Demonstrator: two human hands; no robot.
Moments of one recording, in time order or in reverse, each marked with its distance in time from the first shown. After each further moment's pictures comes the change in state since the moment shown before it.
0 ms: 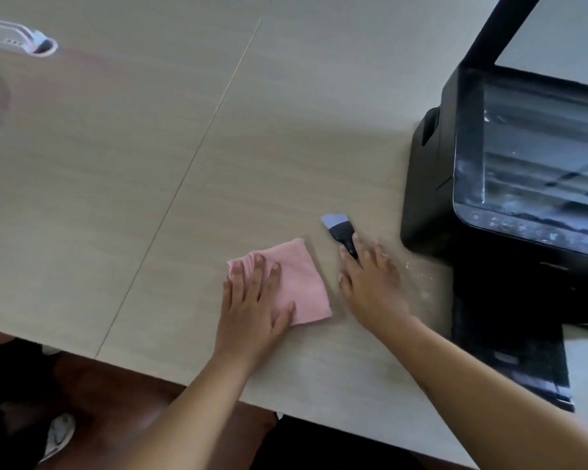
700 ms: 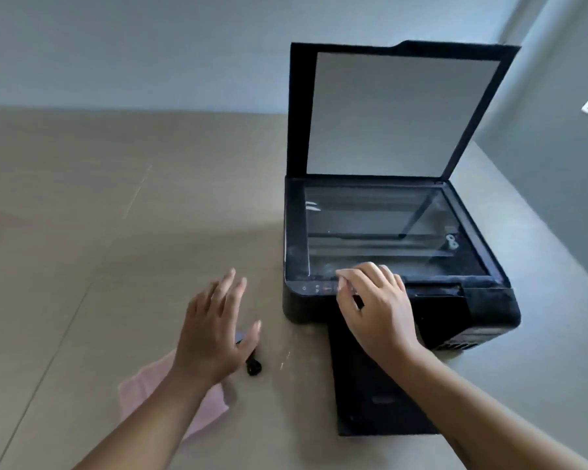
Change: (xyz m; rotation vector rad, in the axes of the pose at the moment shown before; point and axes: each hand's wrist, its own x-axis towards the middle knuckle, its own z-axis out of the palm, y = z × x) left_hand 0.079 0.132 -0.112 -0.071 0.261 0.410; right_hand -0.070 0.142 -0.137 0.293 0.854 0.059
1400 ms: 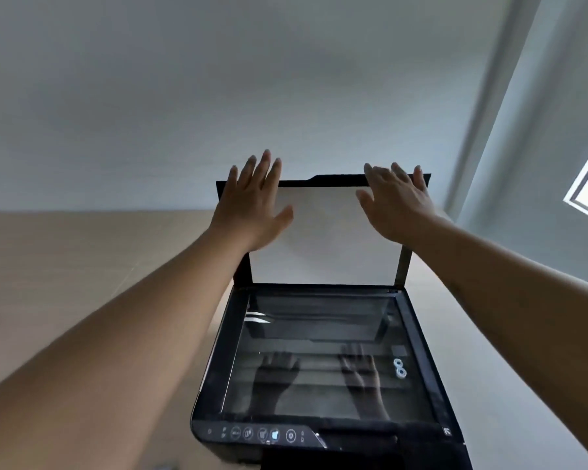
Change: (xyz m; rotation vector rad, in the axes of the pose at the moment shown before) left_hand 0.346 0.173 -0.151 0.324 0.269 0.109; right_hand 0.314 0.172 -0.121 -0.280 -0.145 -0.005
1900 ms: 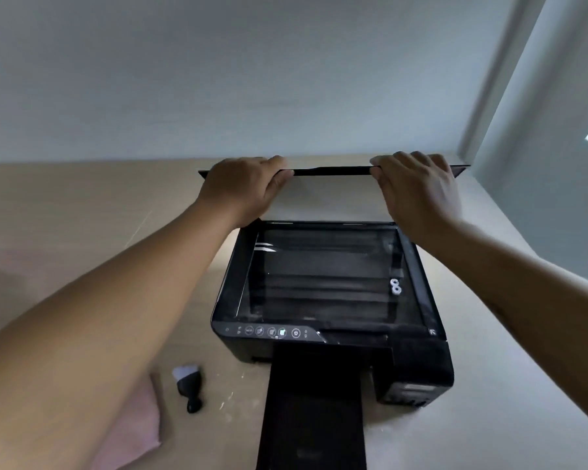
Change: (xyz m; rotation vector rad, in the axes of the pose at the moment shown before) left_hand -0.086 0.009 -0.004 -0.007 0.131 0.173; right_hand -0.110 0.002 0.015 0.054 0.402 -0.244
